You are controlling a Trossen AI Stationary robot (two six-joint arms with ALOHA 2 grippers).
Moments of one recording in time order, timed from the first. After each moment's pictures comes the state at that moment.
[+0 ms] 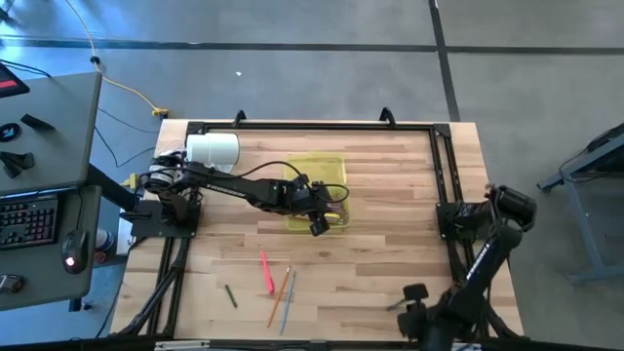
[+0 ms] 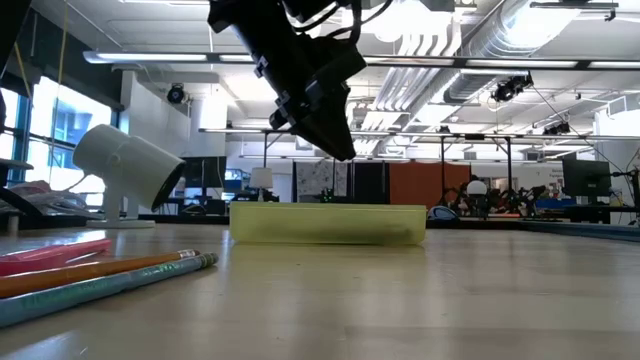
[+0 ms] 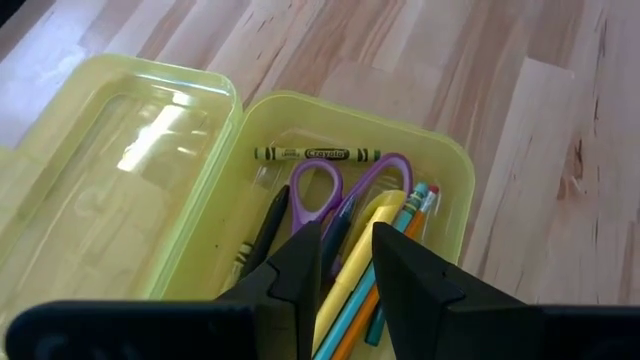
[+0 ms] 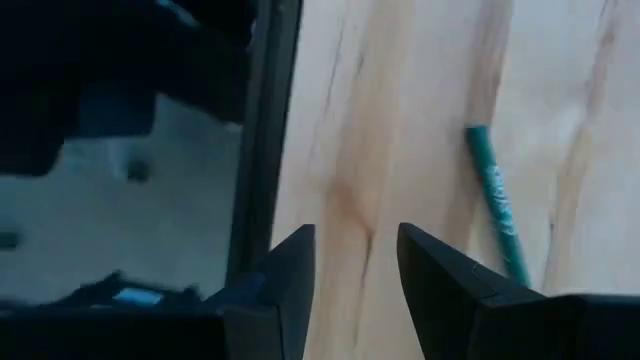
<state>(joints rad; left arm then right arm) -0.06 1.82 1.30 -0.36 -0.32 -0.35 1.06 1.77 1.18 -0.70 0.15 0.93</state>
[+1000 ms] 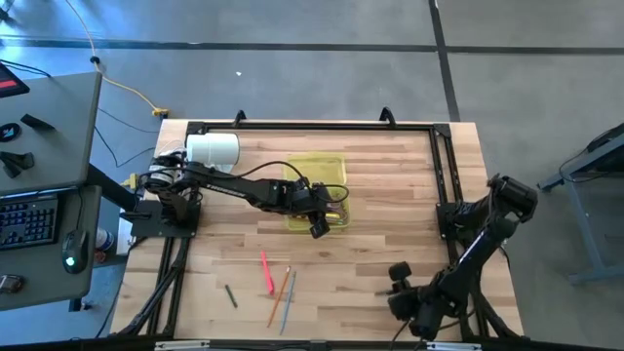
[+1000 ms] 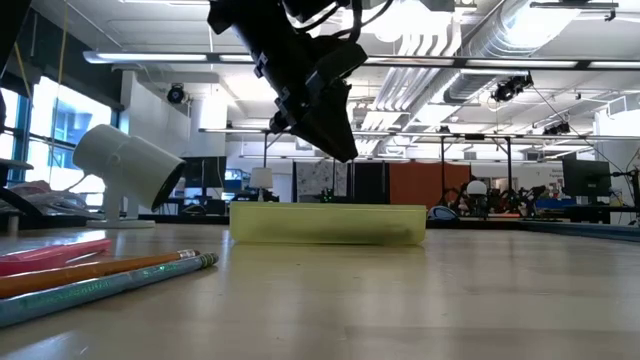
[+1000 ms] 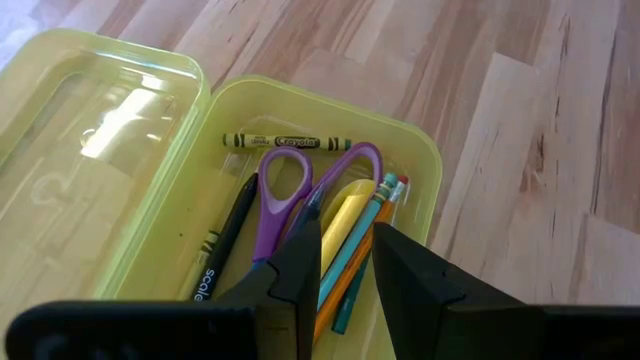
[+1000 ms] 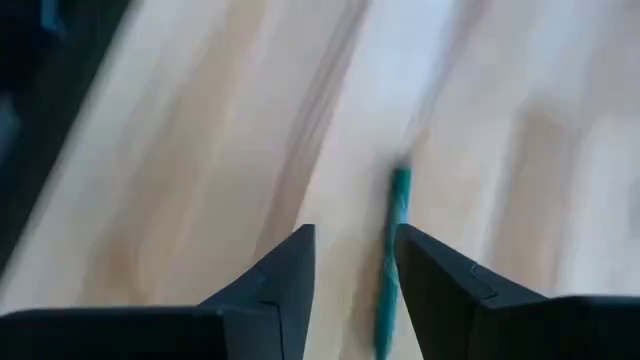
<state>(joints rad) -0.06 1.82 1.30 -0.36 -0.25 -0.39 0.99 1.70 0.95 -0.49 0.38 0.59</state>
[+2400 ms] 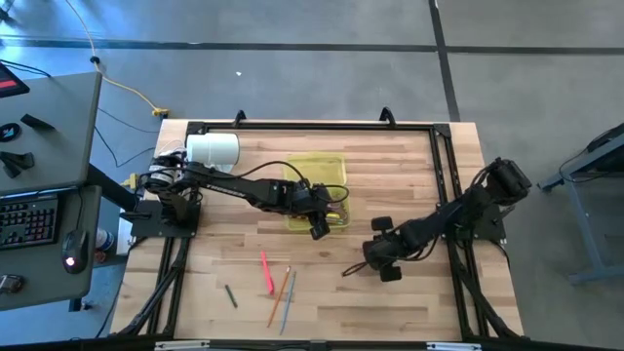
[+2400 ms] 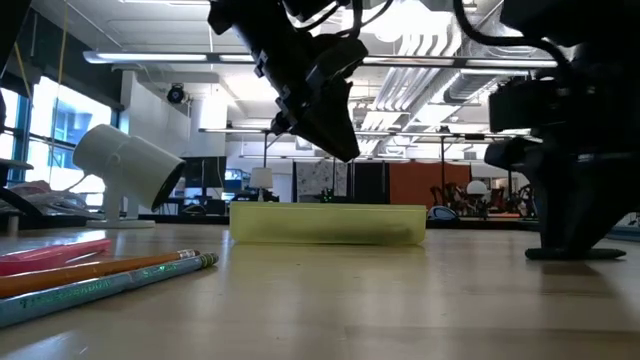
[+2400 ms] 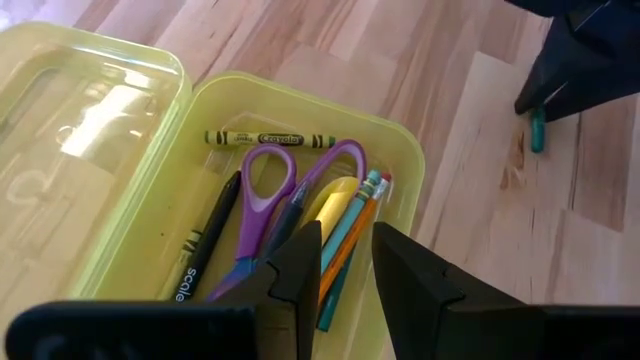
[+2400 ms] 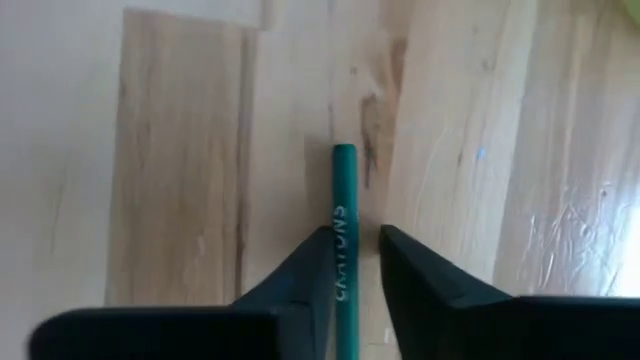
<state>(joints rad) -0.06 1.82 1.30 -0.35 -0.22 -0.40 0.42 1.66 0.77 -0.46 0.18 0.30</state>
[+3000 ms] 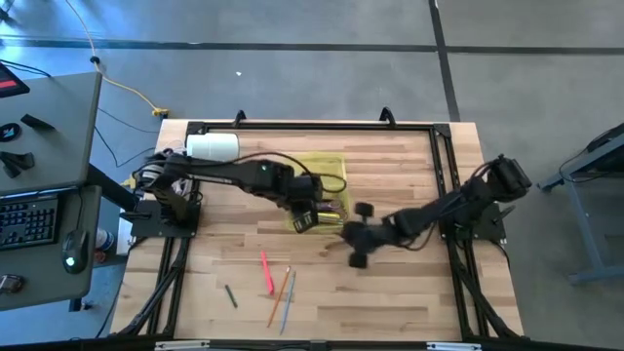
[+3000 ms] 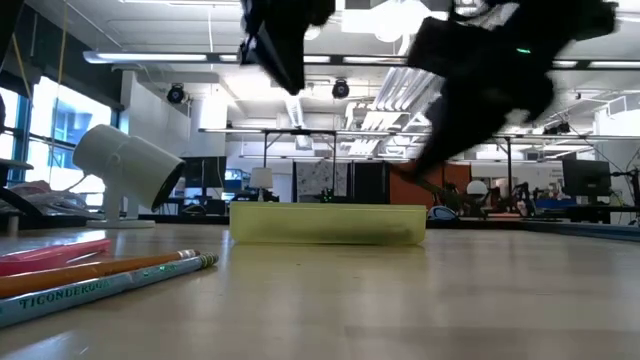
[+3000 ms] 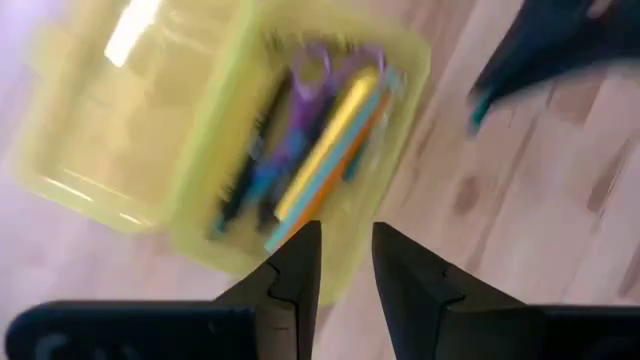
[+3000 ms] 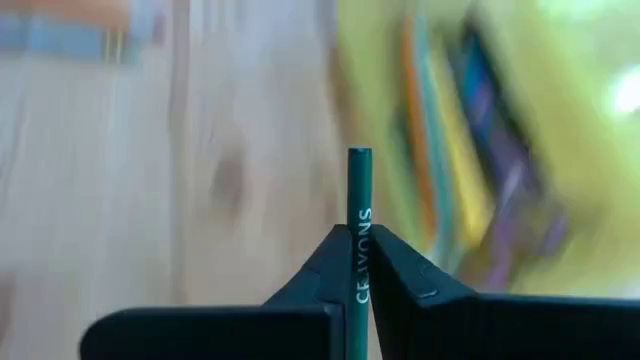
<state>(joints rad) -0.06 1.76 1.67 -1.07 -0.16 -0.47 0.33 1.60 0.84 -0.11 0.37 0.30</state>
